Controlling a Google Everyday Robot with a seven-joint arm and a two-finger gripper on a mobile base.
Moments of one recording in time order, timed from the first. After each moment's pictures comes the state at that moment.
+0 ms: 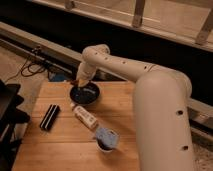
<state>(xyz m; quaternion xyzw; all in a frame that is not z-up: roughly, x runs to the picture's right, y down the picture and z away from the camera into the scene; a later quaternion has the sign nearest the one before) -0.147 -0.042 0.845 -0.20 -0.26 -0.10 0.94</state>
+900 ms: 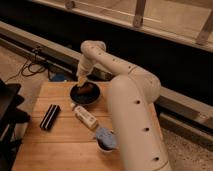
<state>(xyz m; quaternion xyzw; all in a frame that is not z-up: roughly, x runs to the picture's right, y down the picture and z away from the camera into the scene) -0.146 -0.056 0.897 -0.29 -0.24 0.00 0.93</state>
